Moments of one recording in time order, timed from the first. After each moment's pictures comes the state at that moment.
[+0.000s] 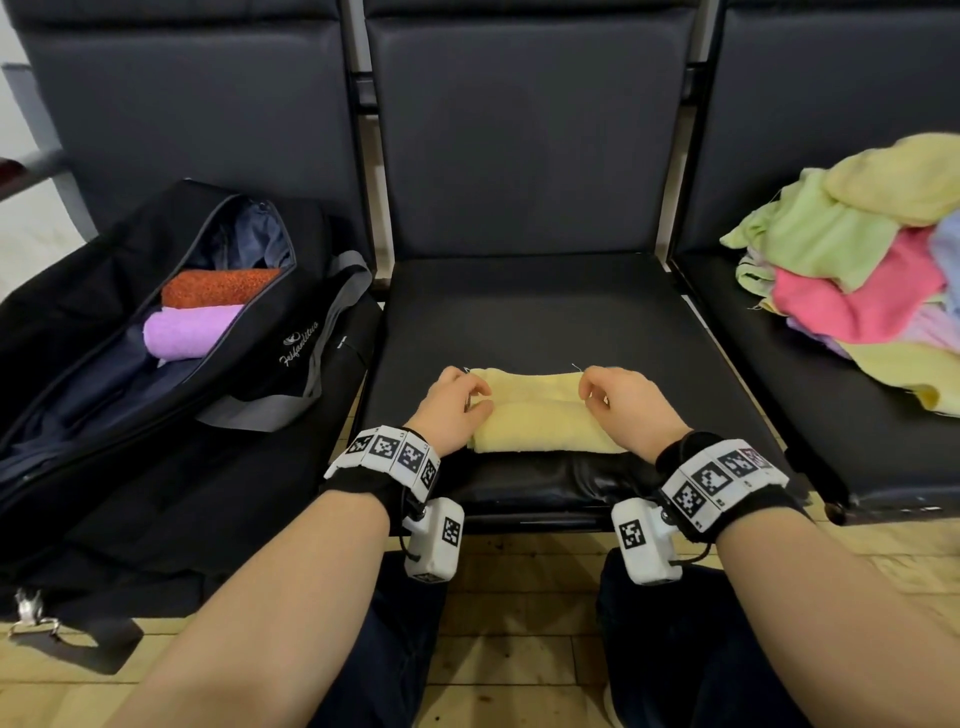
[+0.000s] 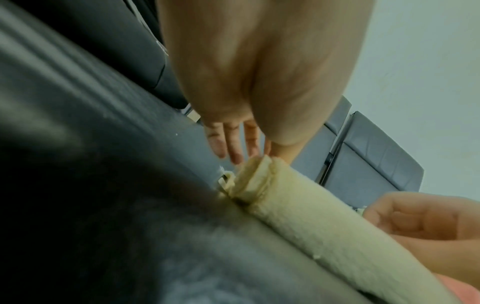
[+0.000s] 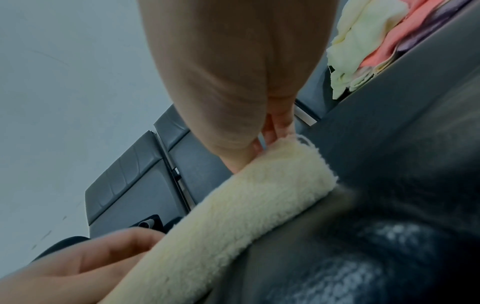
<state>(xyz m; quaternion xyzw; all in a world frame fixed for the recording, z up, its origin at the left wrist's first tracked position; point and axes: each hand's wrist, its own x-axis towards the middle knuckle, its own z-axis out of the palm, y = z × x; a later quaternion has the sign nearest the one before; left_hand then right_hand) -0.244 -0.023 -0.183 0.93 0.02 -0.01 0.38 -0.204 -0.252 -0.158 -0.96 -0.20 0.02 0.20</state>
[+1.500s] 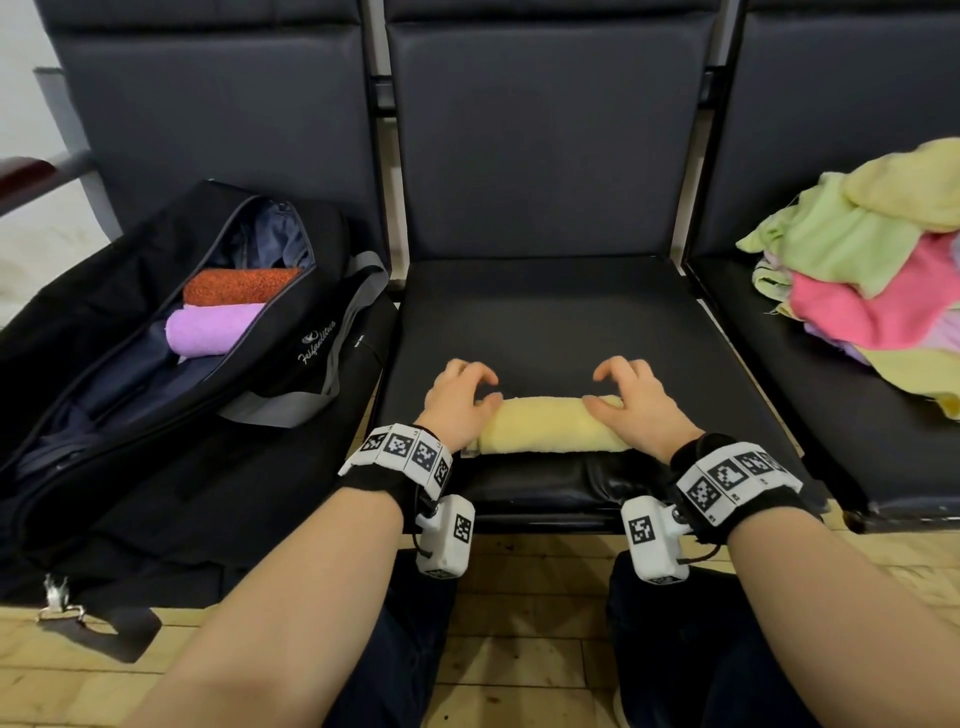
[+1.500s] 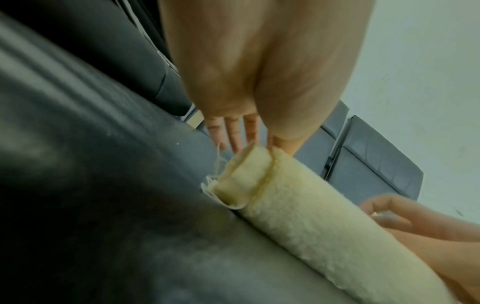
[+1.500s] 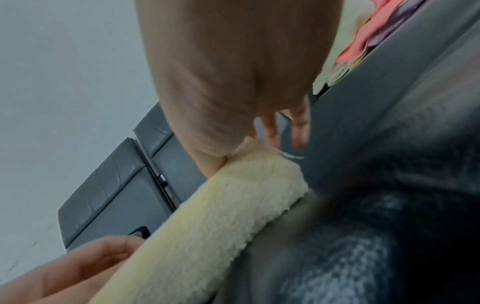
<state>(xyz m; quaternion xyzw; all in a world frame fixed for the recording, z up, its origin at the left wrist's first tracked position) -0.245 -0.019 -0.178 0.94 0.05 0.01 0.34 -0.202 -0.250 -0.165 -0.95 -0.14 0.07 0.29</state>
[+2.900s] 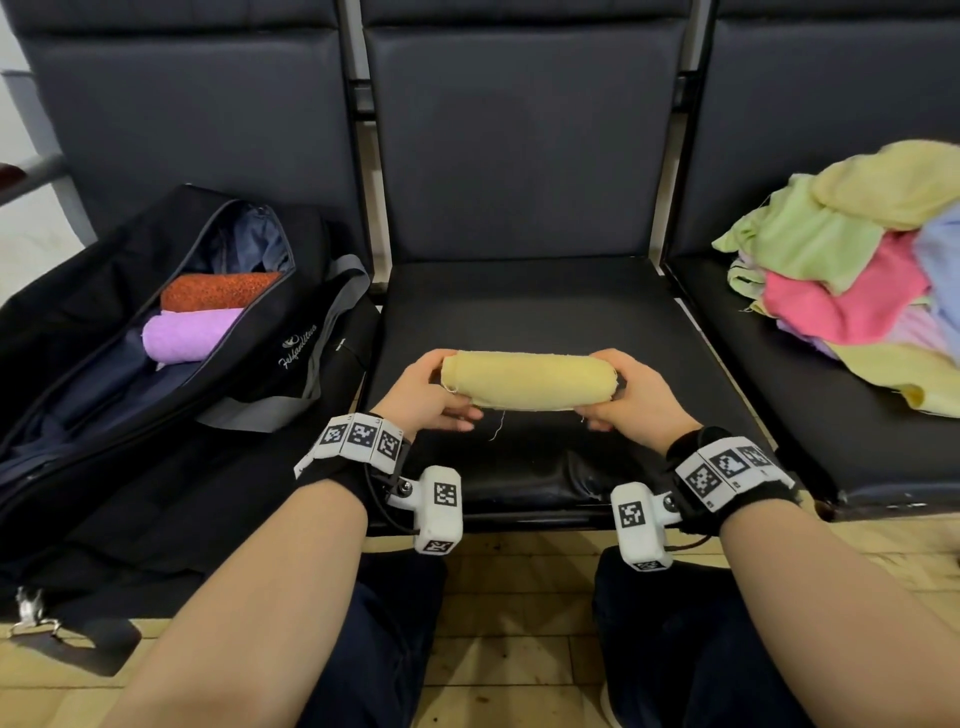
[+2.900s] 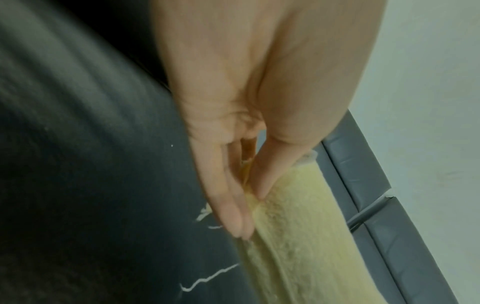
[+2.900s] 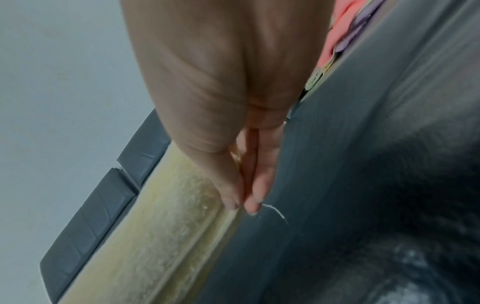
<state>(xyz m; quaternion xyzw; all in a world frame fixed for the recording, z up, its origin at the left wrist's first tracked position) -0.253 -0.007 -0.151 0.73 0.11 -0.07 0.67 -0.202 -0.267 -0.158 -0.86 -0.15 0.07 0.48</state>
